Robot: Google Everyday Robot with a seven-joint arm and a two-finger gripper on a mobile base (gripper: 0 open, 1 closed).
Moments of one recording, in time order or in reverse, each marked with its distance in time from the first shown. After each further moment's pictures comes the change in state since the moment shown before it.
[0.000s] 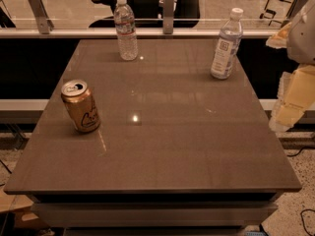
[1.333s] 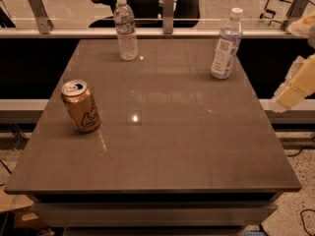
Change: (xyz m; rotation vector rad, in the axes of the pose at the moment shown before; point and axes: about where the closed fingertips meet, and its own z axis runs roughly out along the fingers) arm 0.014 -0.037 -0.007 0.114 -0.178 0.168
